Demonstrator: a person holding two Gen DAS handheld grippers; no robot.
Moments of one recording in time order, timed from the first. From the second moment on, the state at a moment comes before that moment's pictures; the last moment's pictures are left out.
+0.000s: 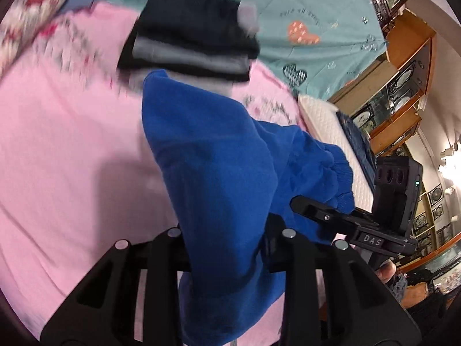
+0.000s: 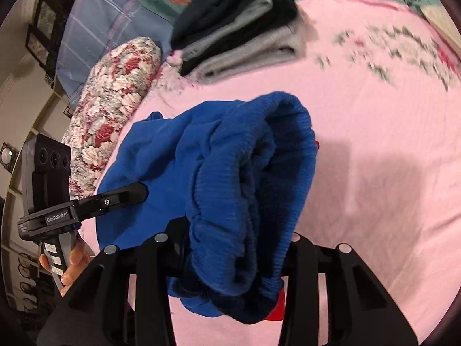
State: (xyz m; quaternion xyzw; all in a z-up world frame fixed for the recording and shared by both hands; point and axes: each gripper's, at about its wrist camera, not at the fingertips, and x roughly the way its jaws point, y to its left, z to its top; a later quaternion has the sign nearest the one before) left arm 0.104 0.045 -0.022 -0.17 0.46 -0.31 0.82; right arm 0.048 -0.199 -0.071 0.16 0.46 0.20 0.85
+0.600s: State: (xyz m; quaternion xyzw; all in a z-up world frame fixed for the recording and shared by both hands) left arm 0.455 0.014 0.021 -0.11 0.50 -0.15 0.84; right arm 0.392 -0.203 0.058 0.10 0.42 0.16 0.89
